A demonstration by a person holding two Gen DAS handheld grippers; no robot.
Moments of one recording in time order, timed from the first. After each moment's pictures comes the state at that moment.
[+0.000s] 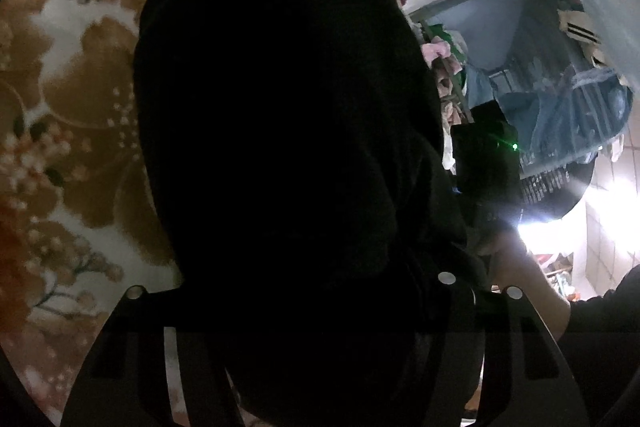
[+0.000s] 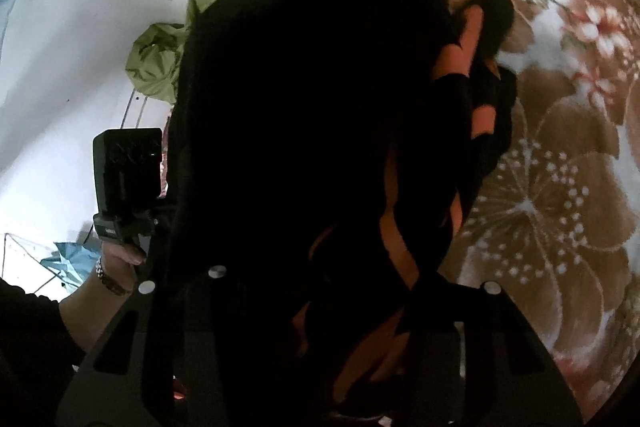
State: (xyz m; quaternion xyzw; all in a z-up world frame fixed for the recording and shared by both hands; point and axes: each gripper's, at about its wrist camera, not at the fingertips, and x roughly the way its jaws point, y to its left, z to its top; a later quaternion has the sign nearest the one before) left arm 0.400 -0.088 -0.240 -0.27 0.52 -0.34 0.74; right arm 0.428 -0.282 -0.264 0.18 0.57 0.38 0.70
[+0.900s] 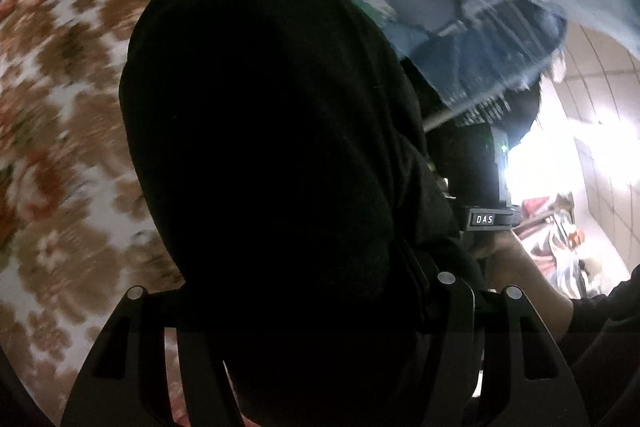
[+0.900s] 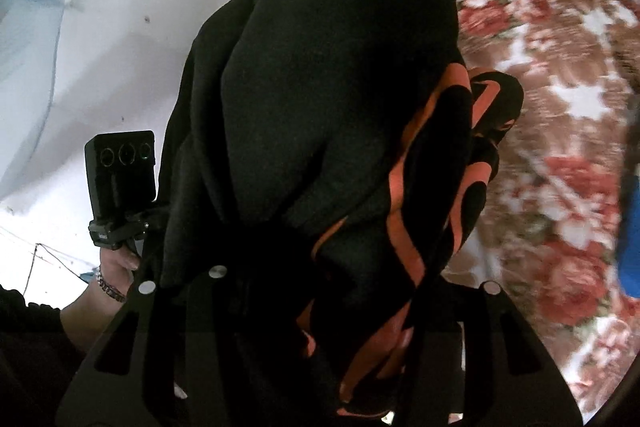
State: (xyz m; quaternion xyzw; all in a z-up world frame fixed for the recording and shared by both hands) left arm 0.221 -0.125 -0.002 -0.18 0.51 -0.40 0.74; right arm 0.226 -0.351 -0.035 0.25 0.52 0.34 0.75
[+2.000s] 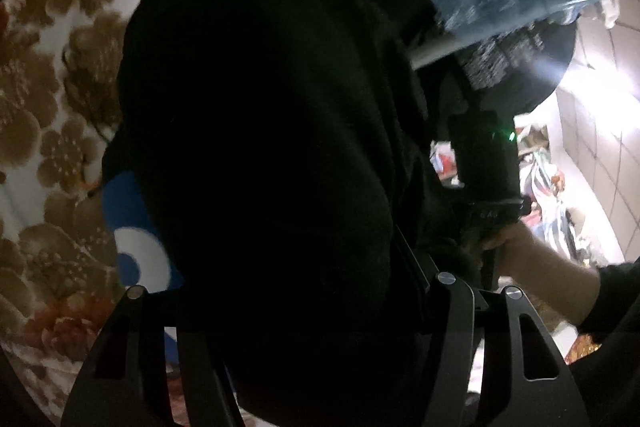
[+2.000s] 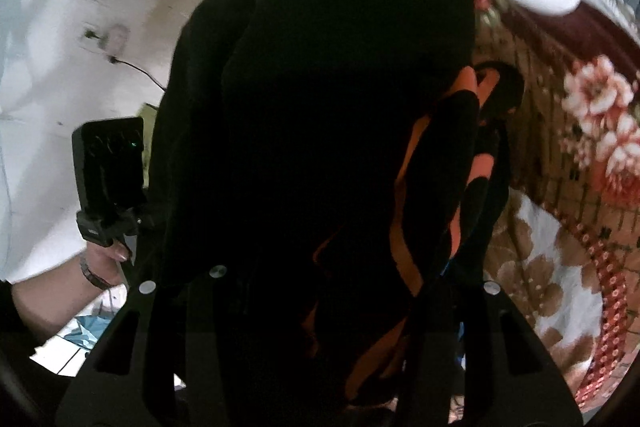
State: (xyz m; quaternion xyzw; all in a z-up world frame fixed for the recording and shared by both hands) left arm 0.369 -0.559 -0.167 -0.11 0.58 -0.52 0.62; right arm 0.274 -0.784 -0.152 0.30 0.56 0.18 0.75
